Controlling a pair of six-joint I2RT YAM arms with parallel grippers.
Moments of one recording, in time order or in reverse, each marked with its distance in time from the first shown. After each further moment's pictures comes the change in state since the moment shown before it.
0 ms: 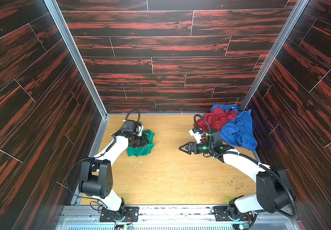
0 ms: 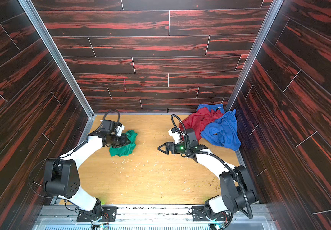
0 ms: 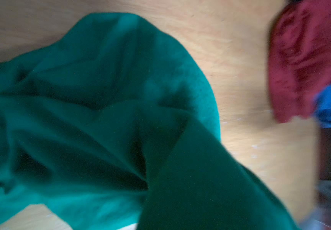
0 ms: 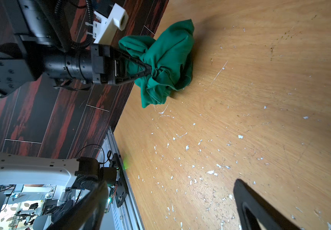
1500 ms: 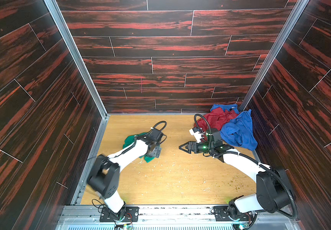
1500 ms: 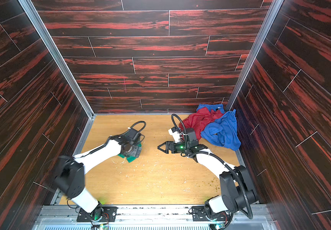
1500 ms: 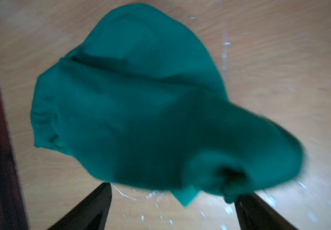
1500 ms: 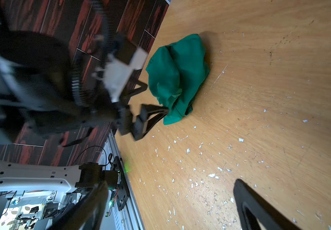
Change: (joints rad) left arm -0.428 0.116 0.085 -0.247 -0.858 0.179; right arm 0.000 0.000 0.005 0.017 0.005 0.022
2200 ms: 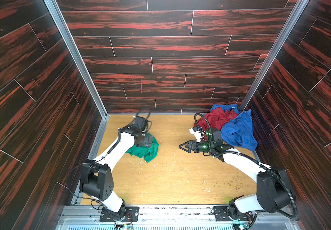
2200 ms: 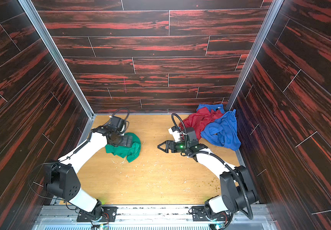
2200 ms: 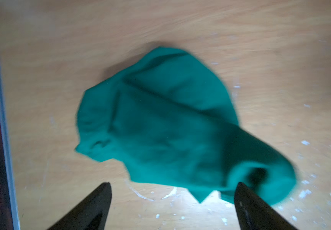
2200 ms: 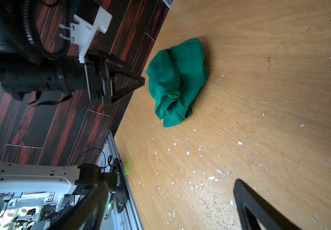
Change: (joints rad) left arm 0.265 -0.125 0.106 -0.092 0.273 0.060; right arm 0.000 0.000 0.011 -0.002 0.008 0.000
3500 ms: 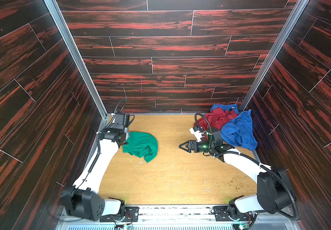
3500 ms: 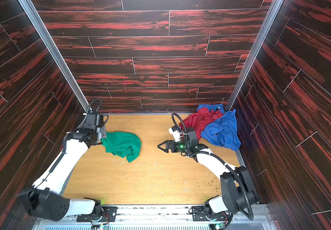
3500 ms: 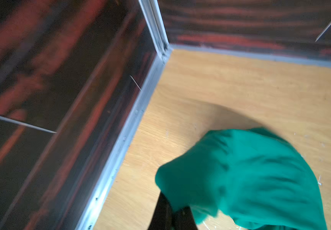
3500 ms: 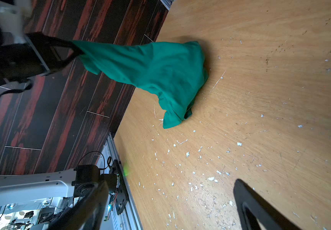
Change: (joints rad) left arm 0.114 -0.221 0.007 0.034 -0.366 -0.109; right arm 0.000 -0.008 0.000 -0.001 0.011 0.003
